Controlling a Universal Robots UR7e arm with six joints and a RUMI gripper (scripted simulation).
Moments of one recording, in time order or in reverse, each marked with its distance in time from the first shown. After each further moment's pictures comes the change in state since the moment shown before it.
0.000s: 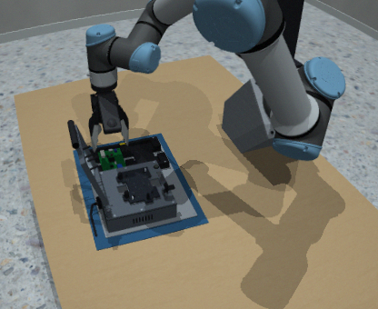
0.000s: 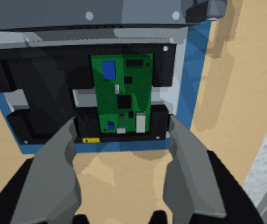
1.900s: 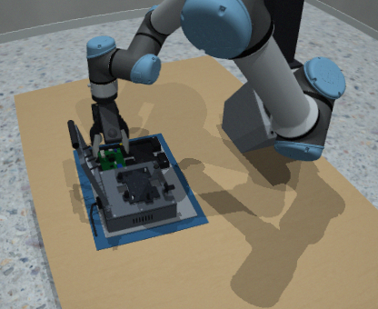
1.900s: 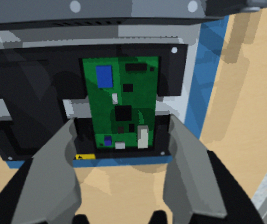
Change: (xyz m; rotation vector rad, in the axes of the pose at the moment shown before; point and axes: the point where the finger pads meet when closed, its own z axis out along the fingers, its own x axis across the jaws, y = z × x) arm 0.001 0.001 0.033 0.000 0.000 0.000
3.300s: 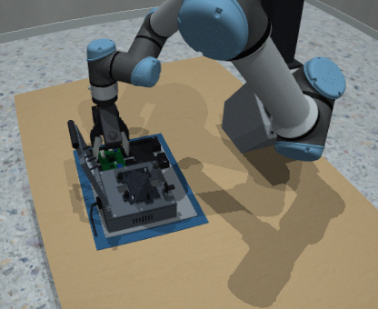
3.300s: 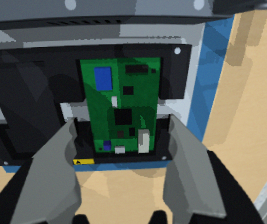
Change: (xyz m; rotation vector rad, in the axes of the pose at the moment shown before) arm 0.000 0.000 0.008 0.000 0.000 0.000
